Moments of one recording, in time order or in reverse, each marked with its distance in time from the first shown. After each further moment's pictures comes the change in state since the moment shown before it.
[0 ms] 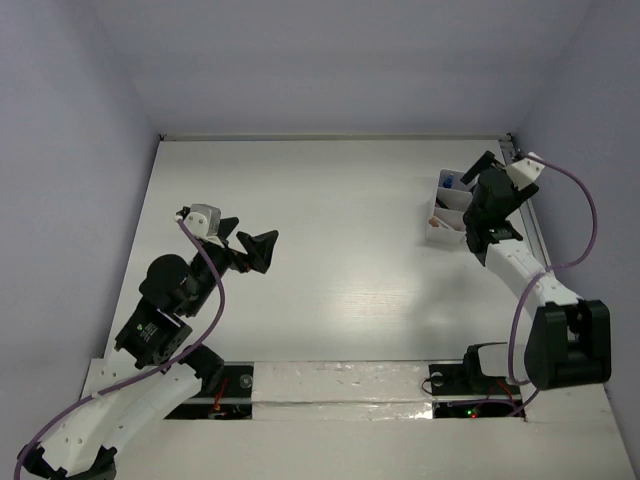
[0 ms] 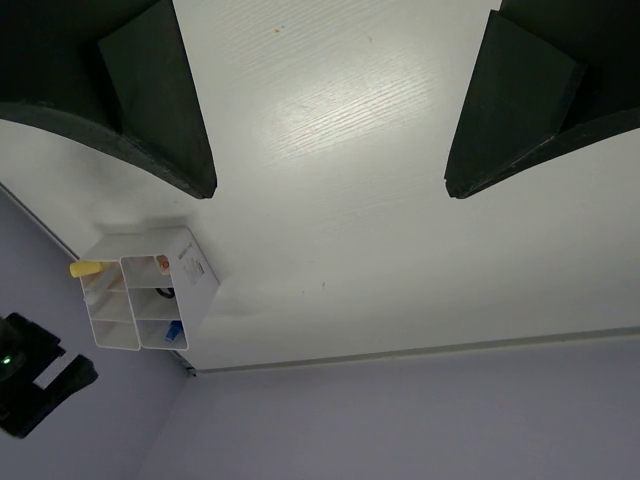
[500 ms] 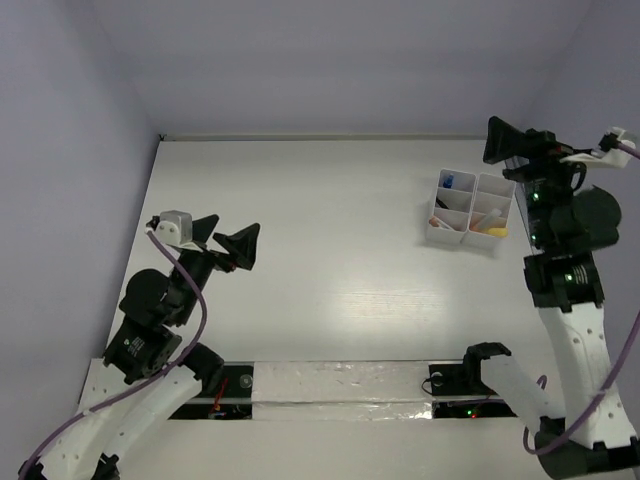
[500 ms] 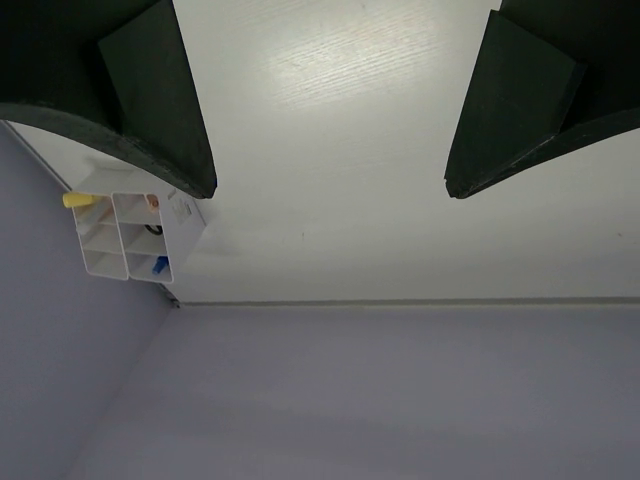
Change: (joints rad) left arm 0.019 -0.080 0.003 0.015 -0.076 -0.019; right arm 0.029 -0.480 0.386 -0.354 -0.632 0.117
